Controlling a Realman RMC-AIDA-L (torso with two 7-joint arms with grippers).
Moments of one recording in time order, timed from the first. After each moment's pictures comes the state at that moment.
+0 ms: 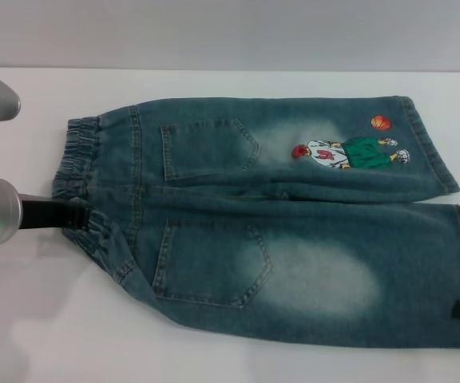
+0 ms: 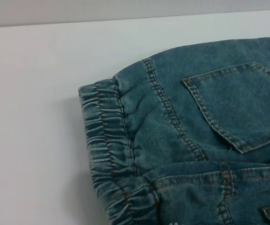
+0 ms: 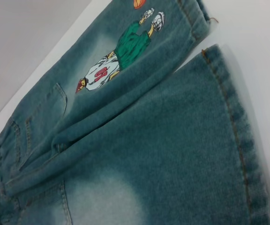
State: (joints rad) left arm -0.12 -2.06 -1.50 -1.69 2.72 -1.13 0.07; right arm -0.19 2.08 2.00 1.30 -1.89 1.34 -0.52
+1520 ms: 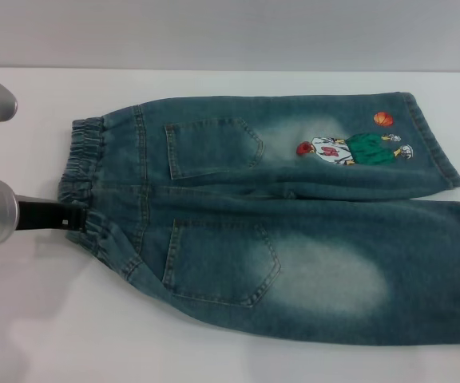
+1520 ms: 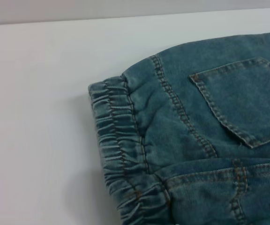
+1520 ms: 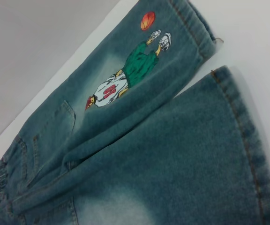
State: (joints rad) left arm -0.12 -2.06 -1.51 -1.69 2.72 -1.14 0.07; right arm -0.21 2.08 2.02 1.37 -1.88 1.34 -0.50
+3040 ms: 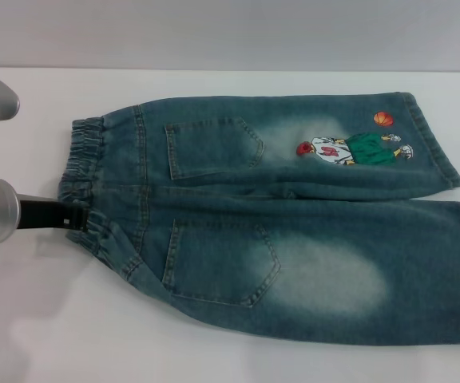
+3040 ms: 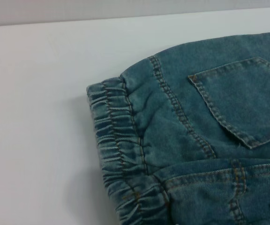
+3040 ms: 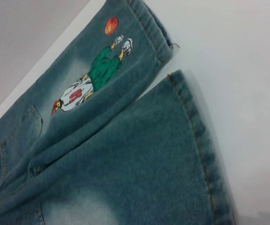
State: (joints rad) left arm -0.13 -2.06 -1.51 -1.69 2.72 -1.14 0.07; right arm -0.23 2.08 2.05 1.38 -1.93 1.33 -0.47
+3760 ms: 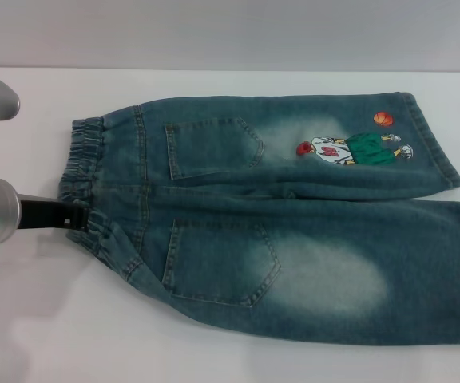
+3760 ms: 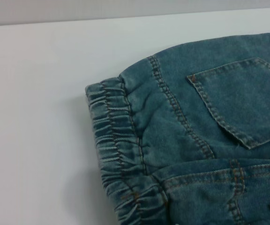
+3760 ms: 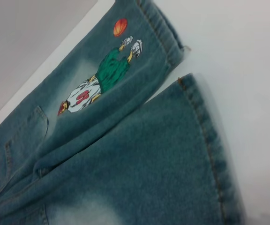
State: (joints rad) left arm -0.13 -2.06 -1.51 -1.69 2.72 -1.14 0.07; right arm -0.21 2.08 2.05 1.38 -1.93 1.32 -0.48
